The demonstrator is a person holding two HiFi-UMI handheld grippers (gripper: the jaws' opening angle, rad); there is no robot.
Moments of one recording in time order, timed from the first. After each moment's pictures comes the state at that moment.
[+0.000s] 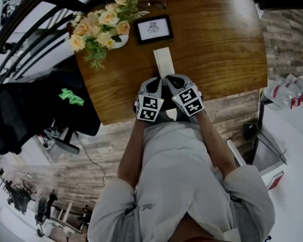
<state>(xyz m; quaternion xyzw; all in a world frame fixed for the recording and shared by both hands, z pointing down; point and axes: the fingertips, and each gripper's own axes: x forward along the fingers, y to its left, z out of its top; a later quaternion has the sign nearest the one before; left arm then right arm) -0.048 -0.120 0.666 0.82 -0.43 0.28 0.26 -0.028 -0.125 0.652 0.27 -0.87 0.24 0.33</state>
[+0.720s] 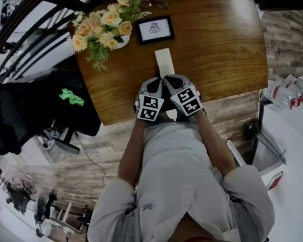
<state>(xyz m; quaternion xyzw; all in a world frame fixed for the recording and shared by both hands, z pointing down) -0.051 -0.121 0.673 0.82 -0.42 0.28 0.27 -0.039 -0.126 0.660 0.27 -0.87 0.24 0.33</state>
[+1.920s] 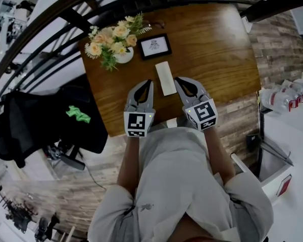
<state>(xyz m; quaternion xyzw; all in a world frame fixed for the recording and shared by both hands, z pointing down) -0.104 -0.156 0.492 0.85 -0.50 0.11 0.11 -0.017 -0.157 0.492 0.38 -0.90 0.12 0.18</state>
